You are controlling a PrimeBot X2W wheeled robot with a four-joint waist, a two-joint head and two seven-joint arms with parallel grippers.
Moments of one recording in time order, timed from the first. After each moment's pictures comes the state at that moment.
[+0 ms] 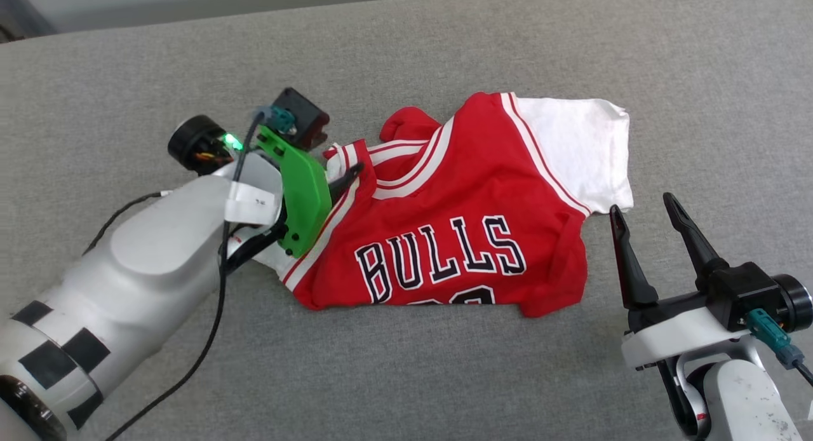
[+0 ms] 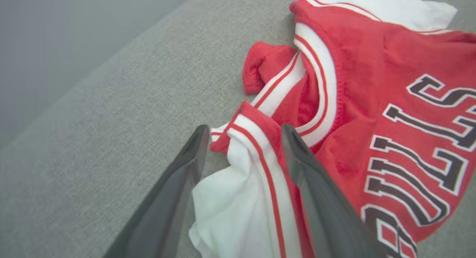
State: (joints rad) left arm -1.05 0.51 -1.25 0.56 -0.93 -0.13 0.12; right arm -0.14 -0.10 0.07 0.06 0.06 0.13 -0.26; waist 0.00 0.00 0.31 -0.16
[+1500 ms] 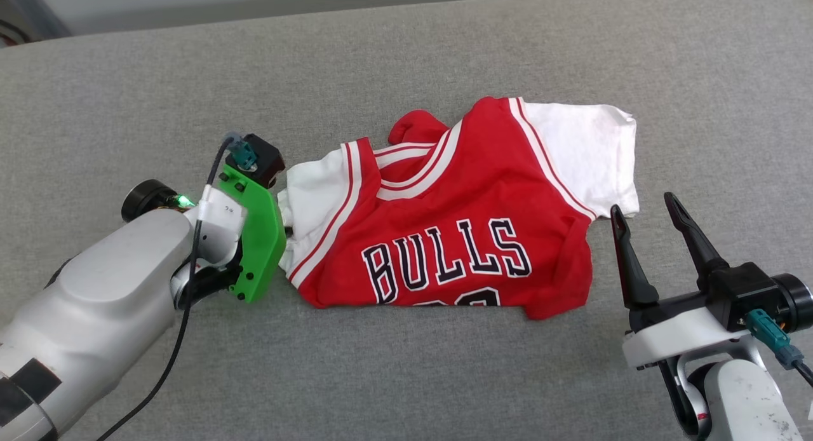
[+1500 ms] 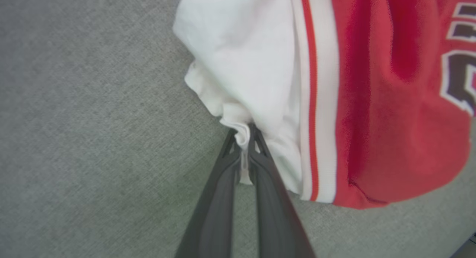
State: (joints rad) left arm -0.99 0.62 -1.26 0.51 -1.08 -0.13 0.46; right arm -0.14 -0.10 0.06 0.06 0.05 0.13 -0.26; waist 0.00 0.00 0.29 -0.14
